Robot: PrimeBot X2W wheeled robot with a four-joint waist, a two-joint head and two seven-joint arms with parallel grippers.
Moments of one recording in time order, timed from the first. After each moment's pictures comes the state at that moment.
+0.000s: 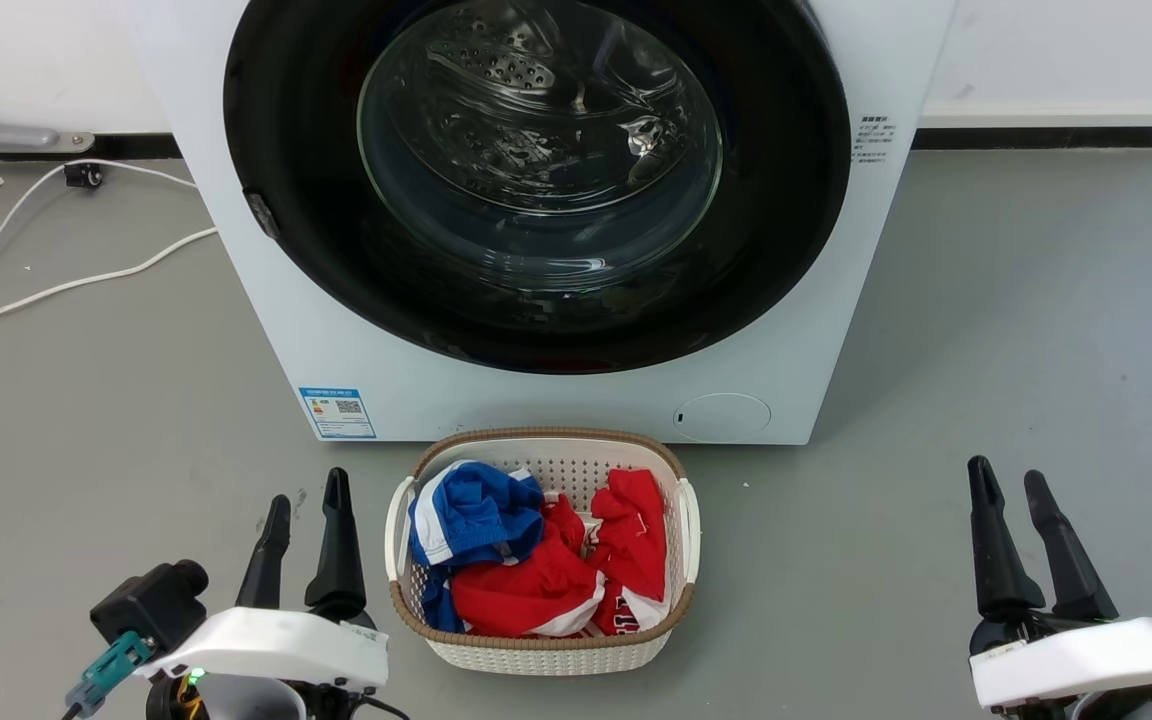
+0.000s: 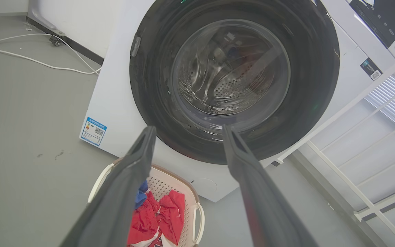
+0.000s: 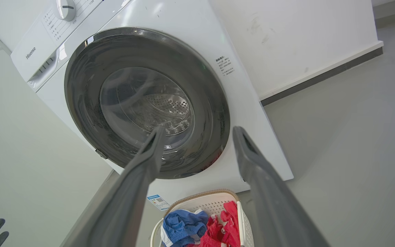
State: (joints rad) left arm -0.01 0.05 -0.04 0.06 -0.65 0.03 -0.11; right arm 0.04 -0.05 -0.03 0.02 0.59 0.13 -0.12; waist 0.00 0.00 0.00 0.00
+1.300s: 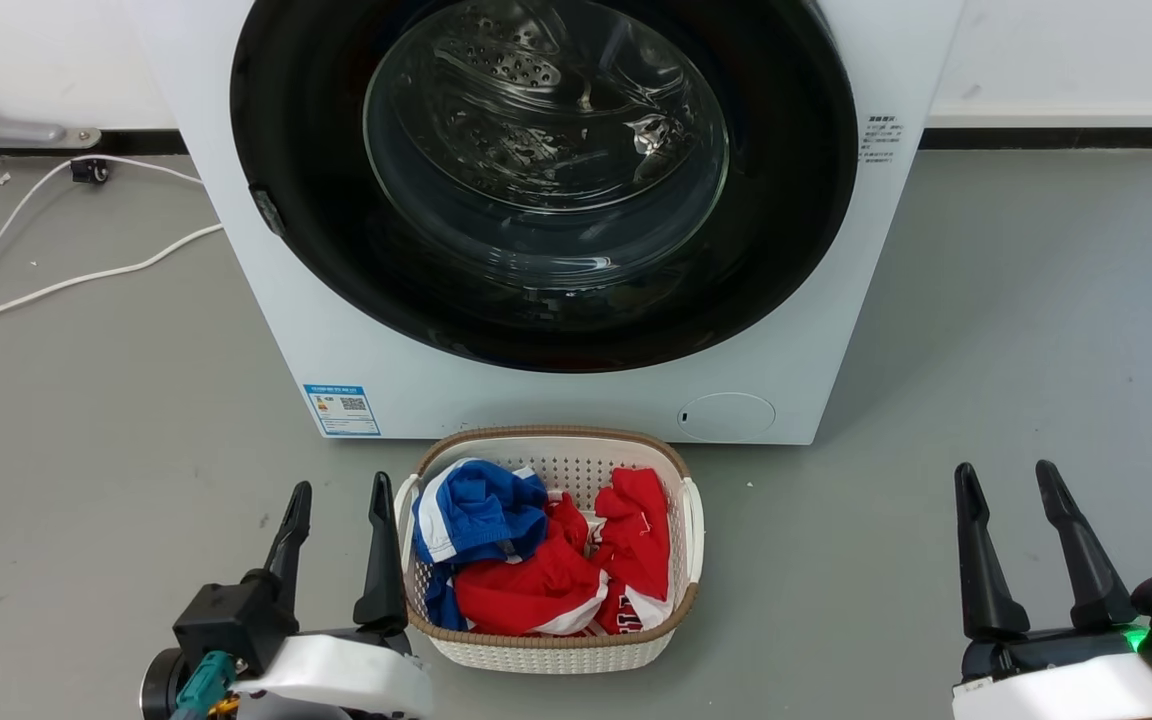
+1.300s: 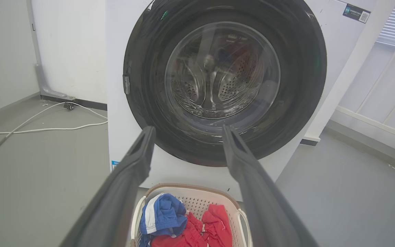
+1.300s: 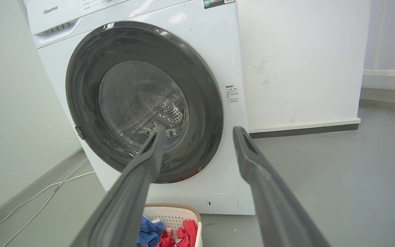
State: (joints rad) left arm 0.02 0.05 -0.11 0.03 -0.28 0.05 -0.21; right arm 0.10 -0.05 -0.01 -0.09 0.24 0.13 -0.21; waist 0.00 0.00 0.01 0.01
